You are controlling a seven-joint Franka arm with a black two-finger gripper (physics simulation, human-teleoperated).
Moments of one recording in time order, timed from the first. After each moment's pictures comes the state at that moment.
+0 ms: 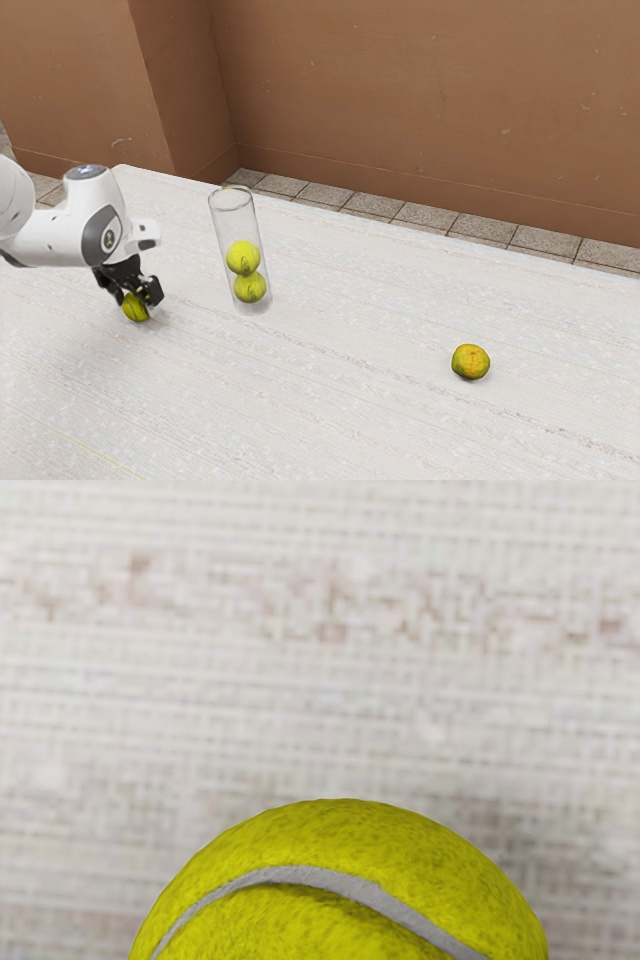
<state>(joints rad) 0.26 0.40 0.14 -2.05 -0.02 2.51 0.33</state>
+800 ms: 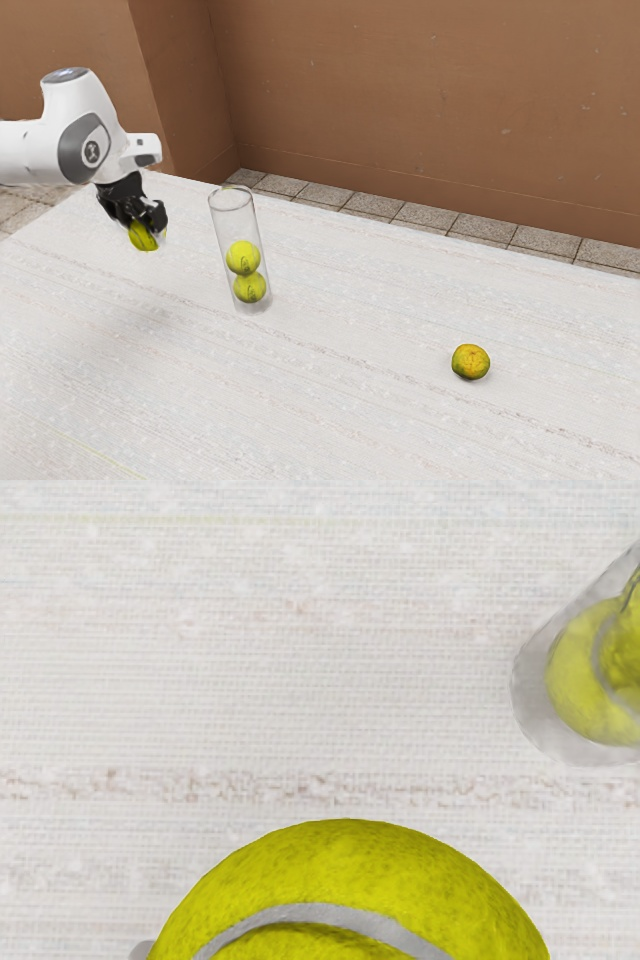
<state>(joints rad) 0.24 0.11 0.06 -2.01 -0.04 2.27 0.31</state>
